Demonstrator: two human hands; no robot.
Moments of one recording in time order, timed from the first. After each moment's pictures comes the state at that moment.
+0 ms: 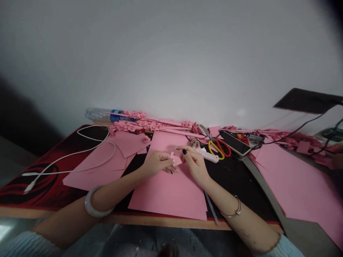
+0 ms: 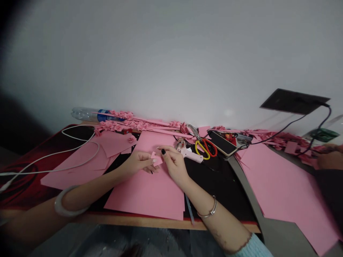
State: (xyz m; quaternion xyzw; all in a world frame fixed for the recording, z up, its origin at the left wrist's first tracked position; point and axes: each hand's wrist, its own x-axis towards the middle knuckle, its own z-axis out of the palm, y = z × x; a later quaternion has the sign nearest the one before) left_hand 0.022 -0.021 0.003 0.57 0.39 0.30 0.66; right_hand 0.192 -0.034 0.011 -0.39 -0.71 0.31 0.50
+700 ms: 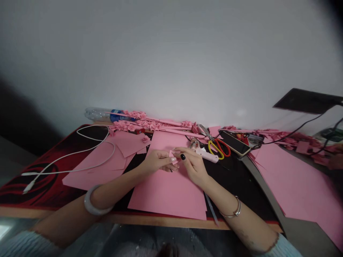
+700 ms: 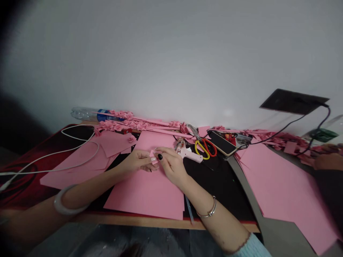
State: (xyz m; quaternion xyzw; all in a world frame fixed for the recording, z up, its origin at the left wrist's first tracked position) left_hand 0.020 -0.020 0.006 0.54 0.38 0.31 0.69; right_hand 0.197 -0.038 0.012 -0.37 -0.80 0.21 0.43
